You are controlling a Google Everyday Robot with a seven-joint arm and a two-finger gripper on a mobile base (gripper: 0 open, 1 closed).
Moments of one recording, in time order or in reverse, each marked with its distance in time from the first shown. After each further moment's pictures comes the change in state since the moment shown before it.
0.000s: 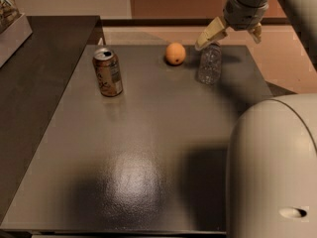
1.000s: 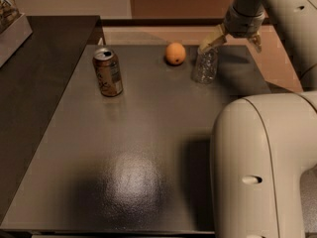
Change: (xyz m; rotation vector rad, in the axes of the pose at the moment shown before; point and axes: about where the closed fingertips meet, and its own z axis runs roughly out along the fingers) arm -0.005 -0.027 0.038 0.025 0.053 0.151
